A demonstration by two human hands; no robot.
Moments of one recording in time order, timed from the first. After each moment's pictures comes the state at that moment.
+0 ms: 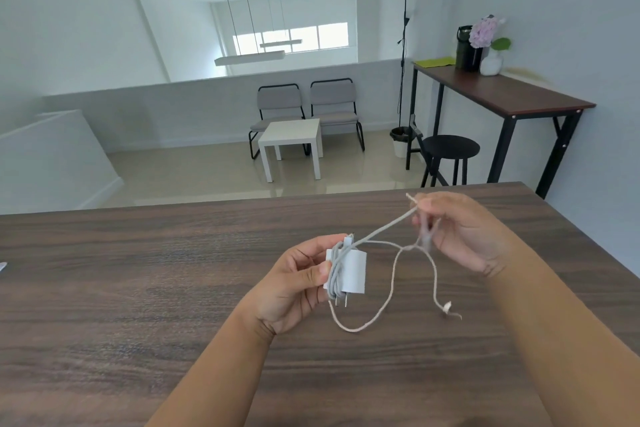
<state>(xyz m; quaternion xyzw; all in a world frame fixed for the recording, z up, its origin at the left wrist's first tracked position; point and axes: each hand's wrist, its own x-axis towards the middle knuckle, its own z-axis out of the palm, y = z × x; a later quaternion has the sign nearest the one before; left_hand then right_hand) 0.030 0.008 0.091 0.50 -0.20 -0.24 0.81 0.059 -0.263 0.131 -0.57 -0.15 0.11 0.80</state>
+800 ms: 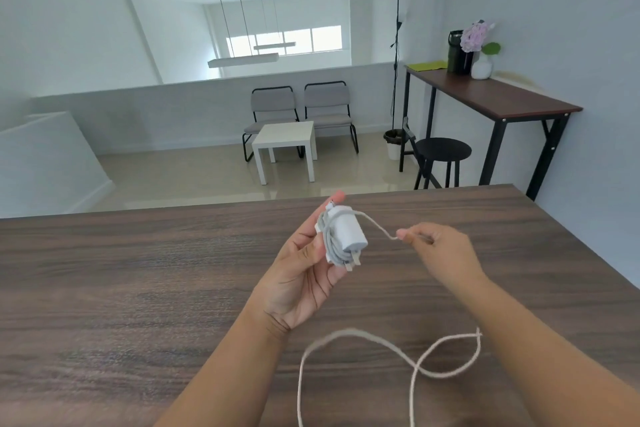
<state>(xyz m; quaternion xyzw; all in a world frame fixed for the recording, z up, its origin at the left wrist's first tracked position) 0.030 -0.016 0.112 0.33 -0.24 -0.24 0.88 0.069 -0.256 0.069 -0.91 0.05 -0.12 0.40</state>
